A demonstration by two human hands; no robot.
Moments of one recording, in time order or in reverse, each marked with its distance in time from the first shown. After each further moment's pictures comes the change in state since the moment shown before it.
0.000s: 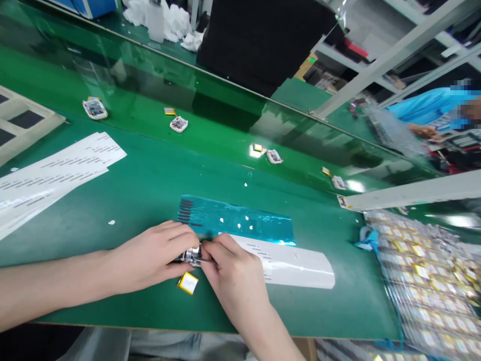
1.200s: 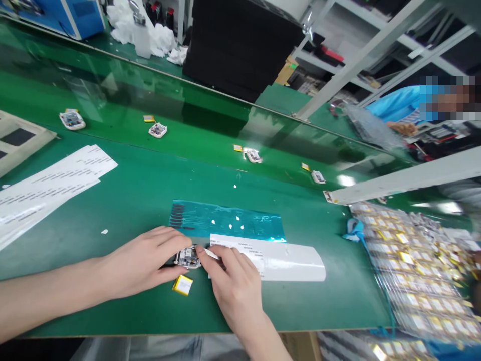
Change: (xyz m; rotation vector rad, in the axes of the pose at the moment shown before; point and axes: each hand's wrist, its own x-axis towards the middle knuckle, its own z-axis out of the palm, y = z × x) left_hand -0.004 -0.001 -0.001 0.040 0.023 0.012; right_hand -0.027 0.010 0.016 -0.220 0.249 -0.160
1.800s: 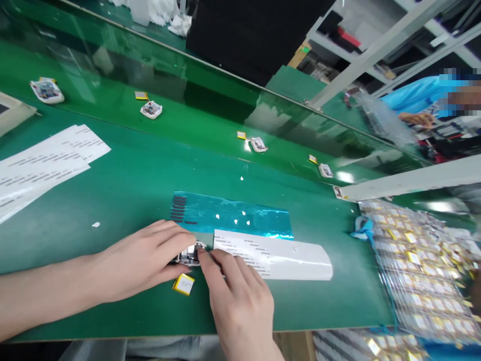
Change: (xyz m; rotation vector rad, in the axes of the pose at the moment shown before) left_hand 0.003 0.006 -0.003 0.071 0.019 0.046; right_hand 0.002 -0.022 -0.025 -0.087 -0.202 0.080
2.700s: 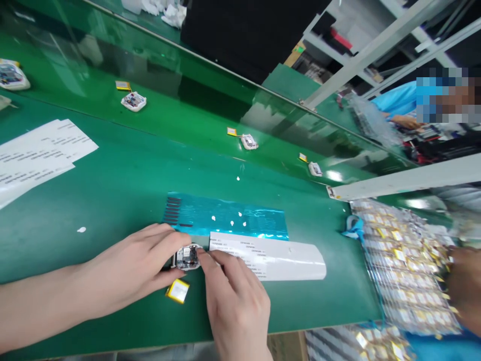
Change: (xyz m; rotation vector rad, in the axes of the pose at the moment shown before) left_hand 0.004 0.006 -0.001 -0.037 -0.021 -0.085; right_hand -0.005 -0.002 0.009 0.129 0.087 0.137
